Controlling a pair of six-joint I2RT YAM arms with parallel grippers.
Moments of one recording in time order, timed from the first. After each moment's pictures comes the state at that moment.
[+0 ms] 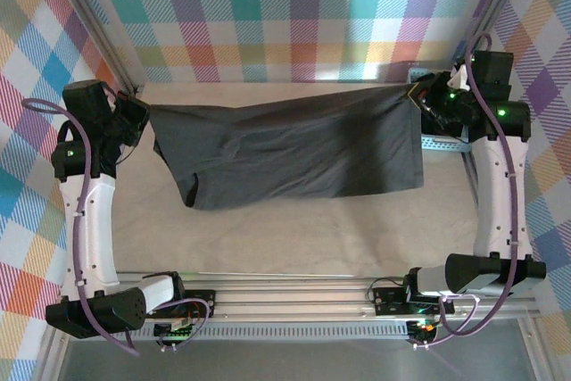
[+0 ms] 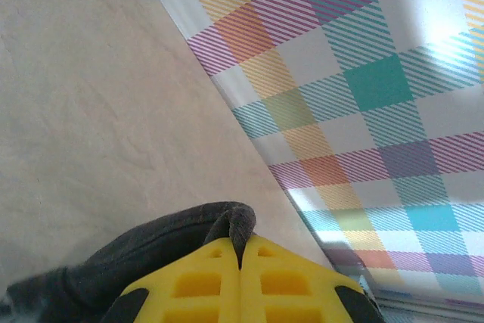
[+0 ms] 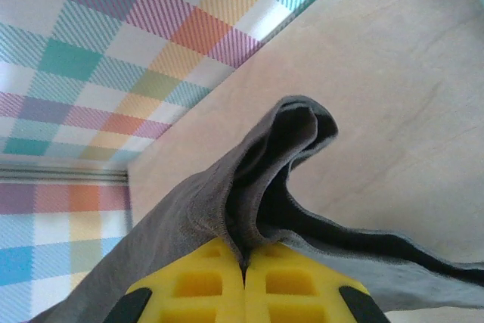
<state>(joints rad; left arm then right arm) 0.17 1.17 1.52 -0.86 0.18 -0.95 -0.09 1.37 1.76 -1.04 -0.45 0.73</state>
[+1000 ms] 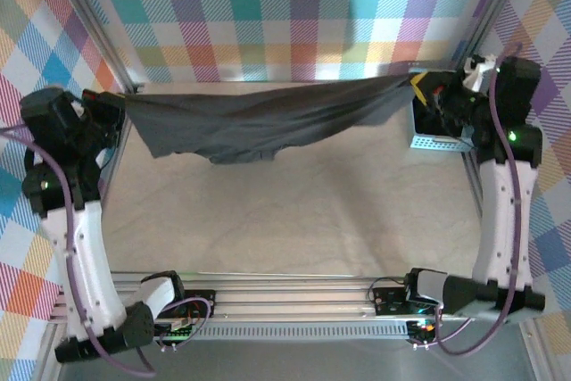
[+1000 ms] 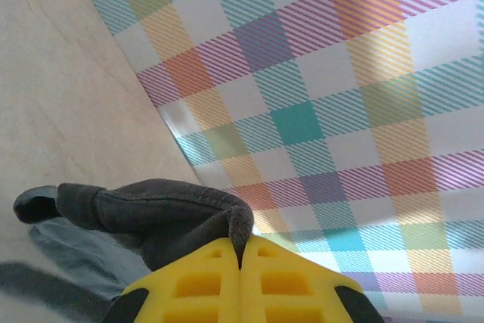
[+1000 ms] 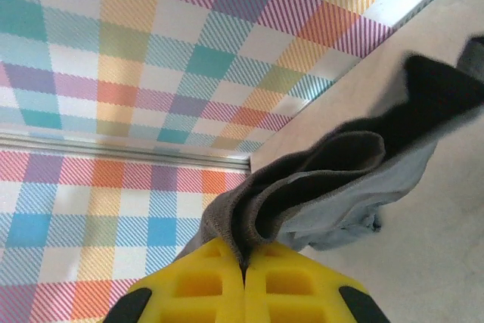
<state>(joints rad) 0.26 1.03 1.63 -0.90 0.22 -1.05 -0.17 1.19 1.61 -0.77 -0.72 0.96</state>
